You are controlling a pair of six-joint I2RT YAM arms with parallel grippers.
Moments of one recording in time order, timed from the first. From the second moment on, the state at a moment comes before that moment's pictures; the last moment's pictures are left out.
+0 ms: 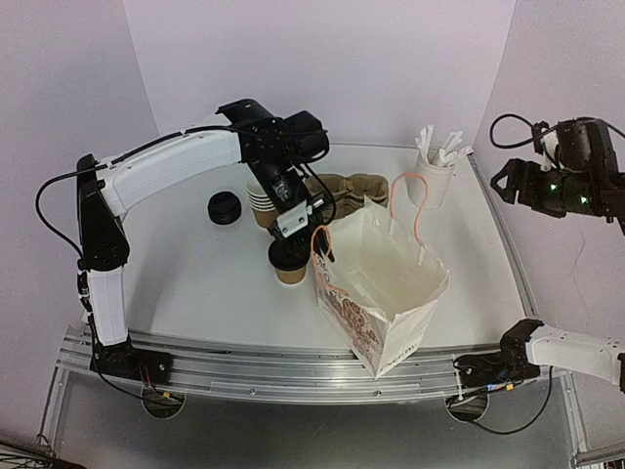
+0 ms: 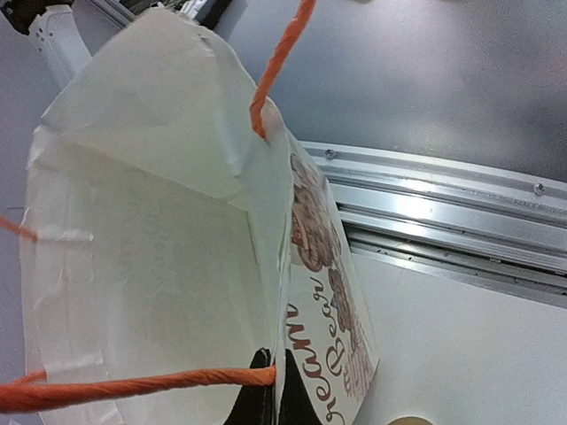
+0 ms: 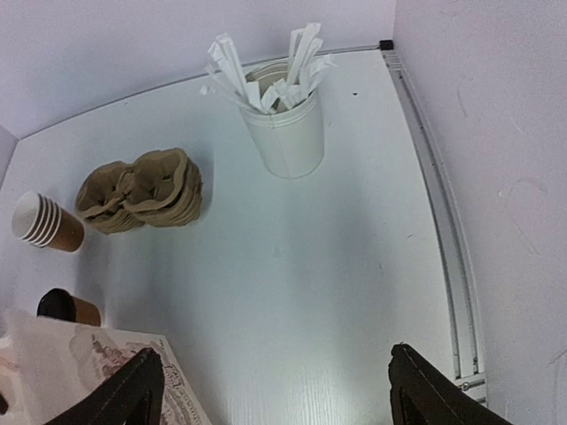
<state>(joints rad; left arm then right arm) -1.00 1.99 2.03 -1.32 0.87 1.92 0.50 0.90 1.35 -1.21 0.30 0.51</state>
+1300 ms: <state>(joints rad) -0.97 1.98 1.92 -0.87 0.81 1.92 0.50 0.85 1.19 -1.15 -0.38 0.39</state>
